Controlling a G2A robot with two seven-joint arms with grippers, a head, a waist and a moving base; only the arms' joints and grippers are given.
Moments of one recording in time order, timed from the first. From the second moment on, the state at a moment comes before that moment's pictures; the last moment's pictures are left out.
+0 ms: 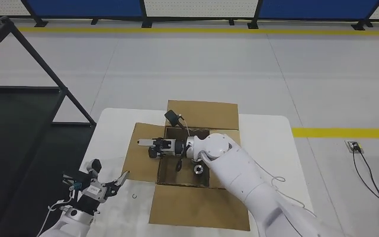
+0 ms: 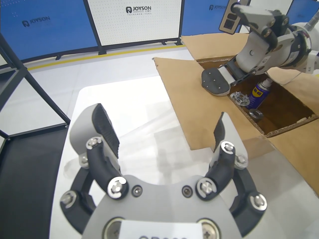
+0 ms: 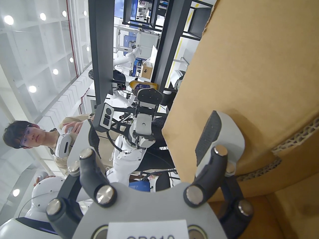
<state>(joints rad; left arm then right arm) 1.58 -1.17 -1.73 -1.90 1.17 -0.34 0.02 -0.20 -1.74 0.64 -0.38 0.47 -0.49 0.95</state>
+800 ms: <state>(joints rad) 1.52 -1.17 -1.67 -1.85 1.27 -0.26 -0.02 -0.32 -1.63 0.83 -0.59 0.48 -0.75 1.07</state>
